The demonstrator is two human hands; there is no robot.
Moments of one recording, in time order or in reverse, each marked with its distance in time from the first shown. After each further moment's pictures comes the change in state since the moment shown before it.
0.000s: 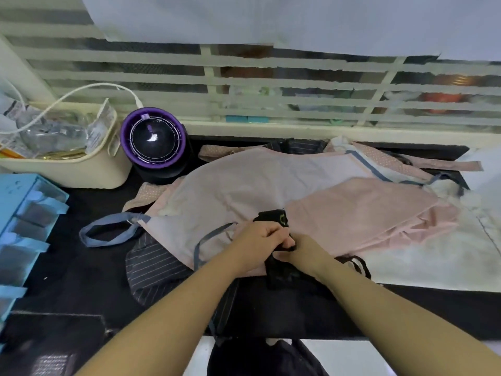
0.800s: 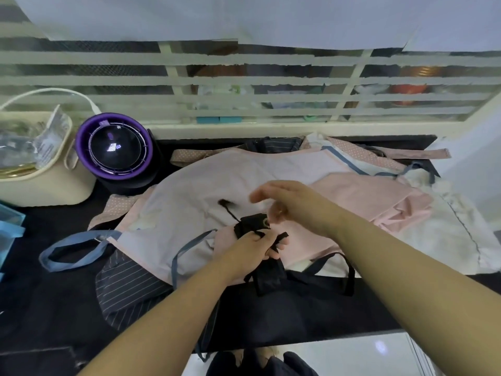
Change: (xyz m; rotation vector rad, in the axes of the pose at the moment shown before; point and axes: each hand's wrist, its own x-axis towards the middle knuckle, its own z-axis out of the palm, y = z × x) left_hand 0.032 -0.018 0.025 -0.220 -0.103 -0.149; right_hand -0.010 -0.066 -0.073 0.204 -0.076 -0.229
